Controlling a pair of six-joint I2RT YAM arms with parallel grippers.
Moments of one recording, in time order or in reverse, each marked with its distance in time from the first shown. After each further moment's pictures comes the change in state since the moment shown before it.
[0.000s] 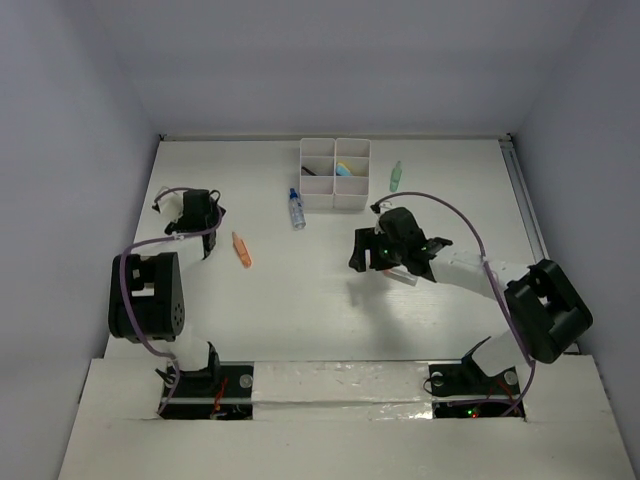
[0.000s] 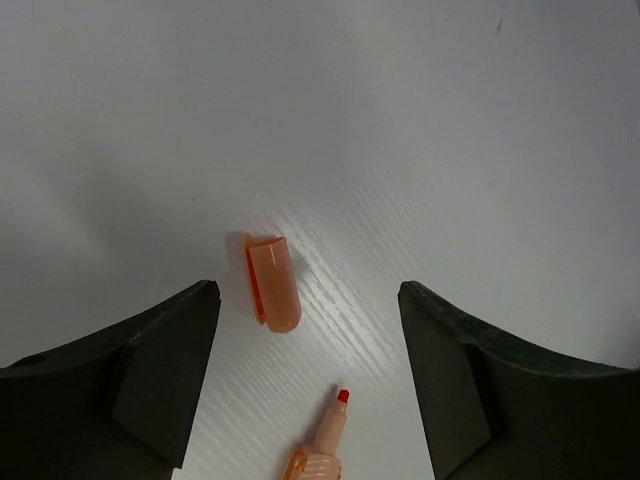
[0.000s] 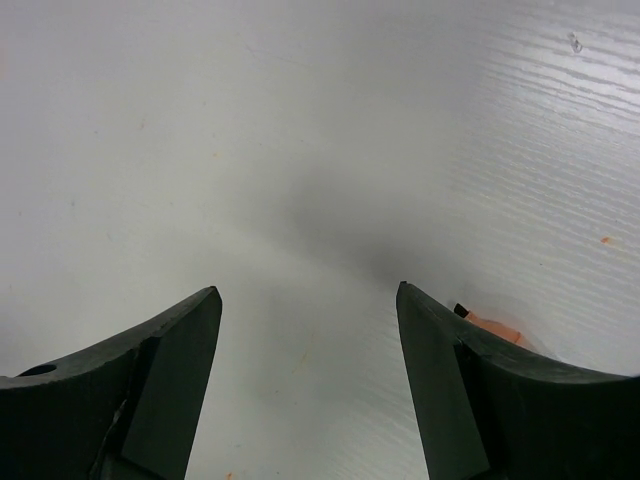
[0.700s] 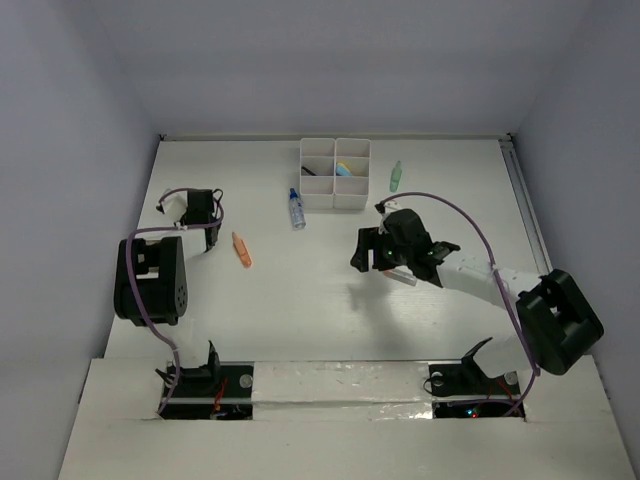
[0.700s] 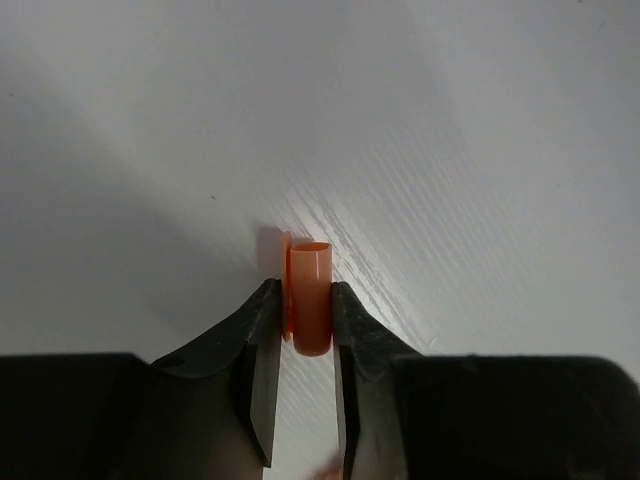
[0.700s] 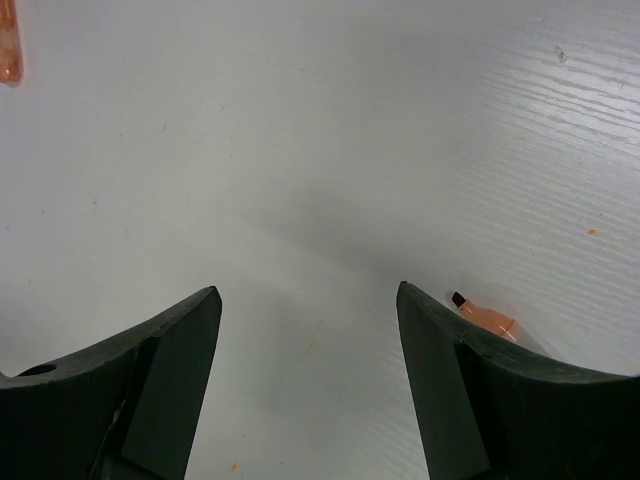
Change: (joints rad) left arm 0.005 0.135 0.076 -0.060 -0.013 -0.011; right arm 0.002 -0.073 -0.035 0.028 -0.007 0.001
